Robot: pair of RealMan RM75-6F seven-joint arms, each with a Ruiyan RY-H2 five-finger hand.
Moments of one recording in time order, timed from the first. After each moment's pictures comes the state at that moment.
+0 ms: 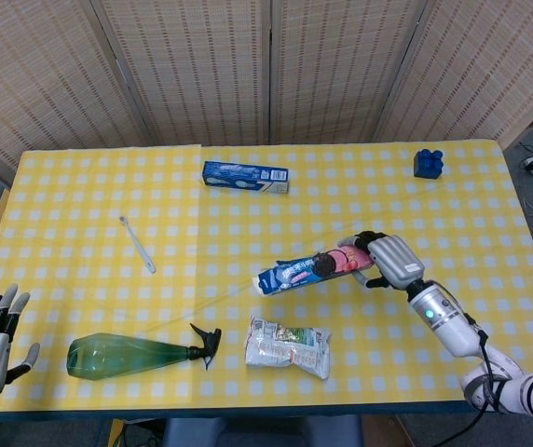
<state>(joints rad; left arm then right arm) -0.02 -1.19 -0.02 -1.61 1.47 1.52 0.20 0.64 -1.34 0.03 -1.34 -1.48 1.03 0.34</state>
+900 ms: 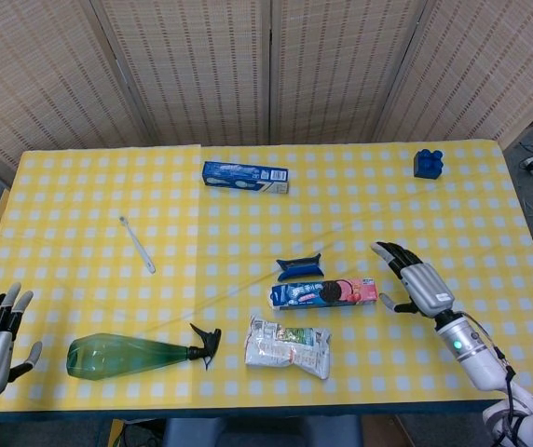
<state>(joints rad) -0.03 -1.19 -0.03 -1.61 1.48 1.51 0.21 0.46 -1.38 -0.04 -1.22 -1.54 1.20 0.43</state>
